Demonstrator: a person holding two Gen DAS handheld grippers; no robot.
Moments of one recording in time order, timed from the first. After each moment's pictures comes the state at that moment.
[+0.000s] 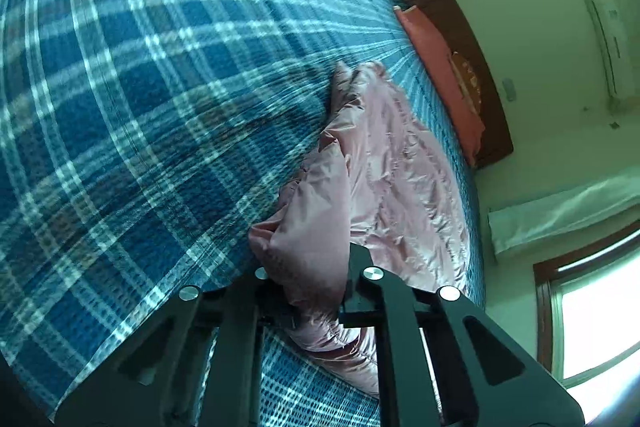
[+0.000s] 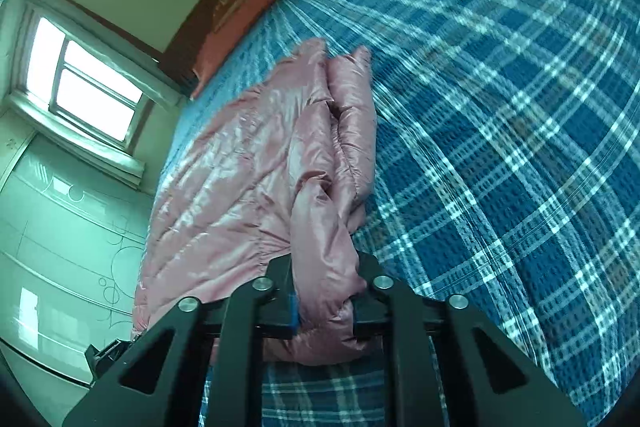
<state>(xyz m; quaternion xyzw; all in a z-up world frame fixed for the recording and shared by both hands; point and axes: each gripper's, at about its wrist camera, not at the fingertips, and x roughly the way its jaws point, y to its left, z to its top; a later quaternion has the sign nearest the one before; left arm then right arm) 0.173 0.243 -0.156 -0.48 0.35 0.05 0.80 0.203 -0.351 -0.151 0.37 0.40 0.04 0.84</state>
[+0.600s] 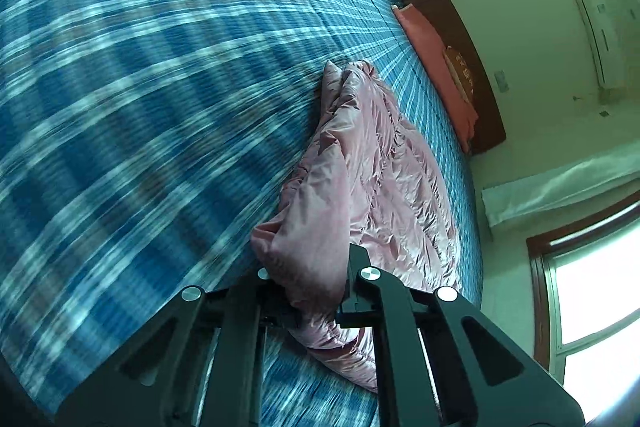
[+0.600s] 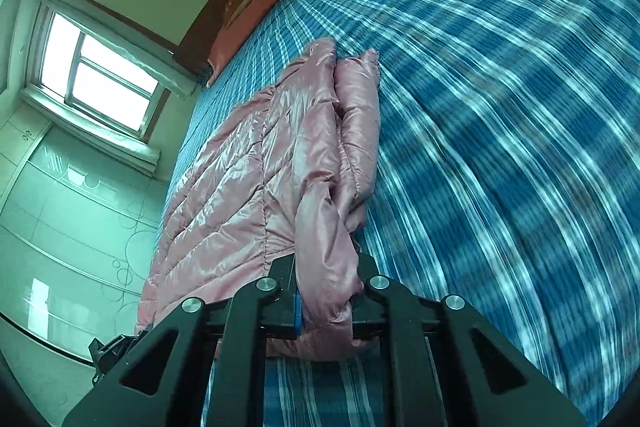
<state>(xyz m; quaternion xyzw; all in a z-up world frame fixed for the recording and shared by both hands) 0.027 0.259 -0.145 -0.48 0.36 0.04 0.80 0.078 -0.356 -0.152 0.39 0.41 0.07 0.82</state>
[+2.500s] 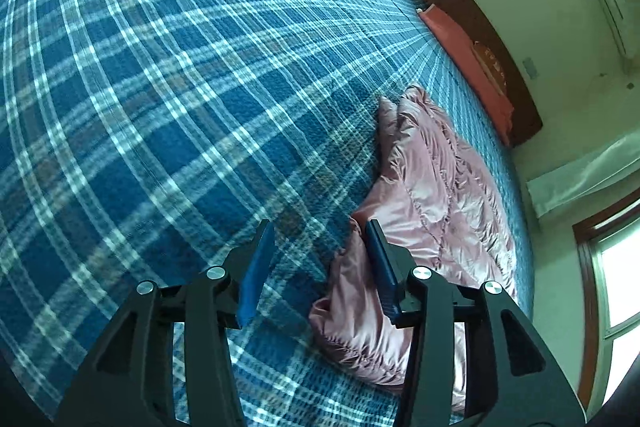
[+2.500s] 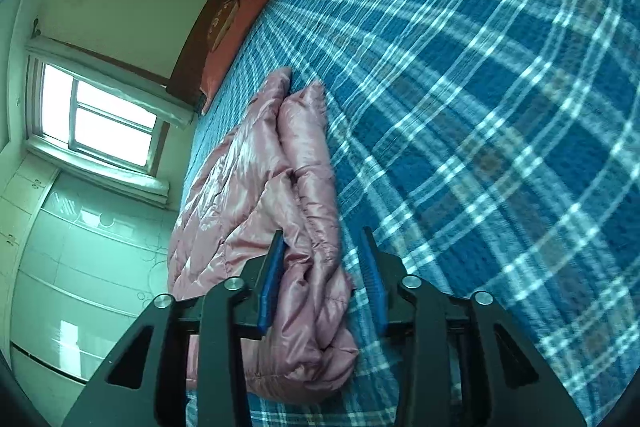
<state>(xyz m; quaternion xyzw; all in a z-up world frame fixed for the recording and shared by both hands) 0.008 0.303 -0.148 -0.40 0.38 0.10 0.83 0.063 -0.422 -0.191 0.45 0.39 0.05 0.80</state>
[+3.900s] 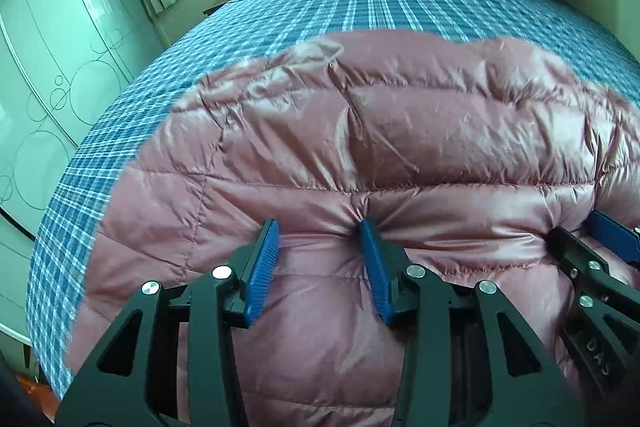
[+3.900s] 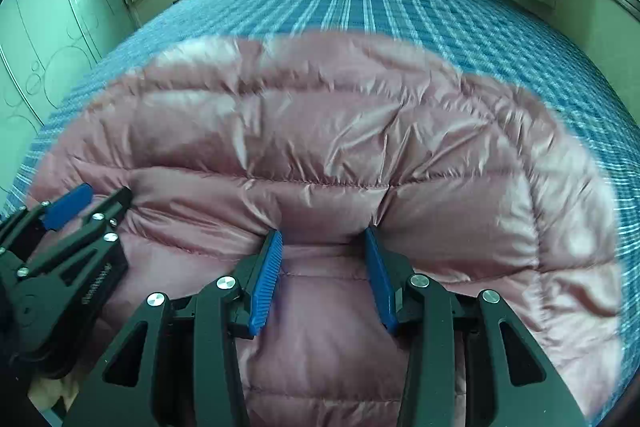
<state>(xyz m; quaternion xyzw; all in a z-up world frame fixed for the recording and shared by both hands) 0.125 0.083 -0.139 0.07 0.45 0.10 0.89 0.156 -0.171 -0.149 0.00 0.47 0.07 0.88</state>
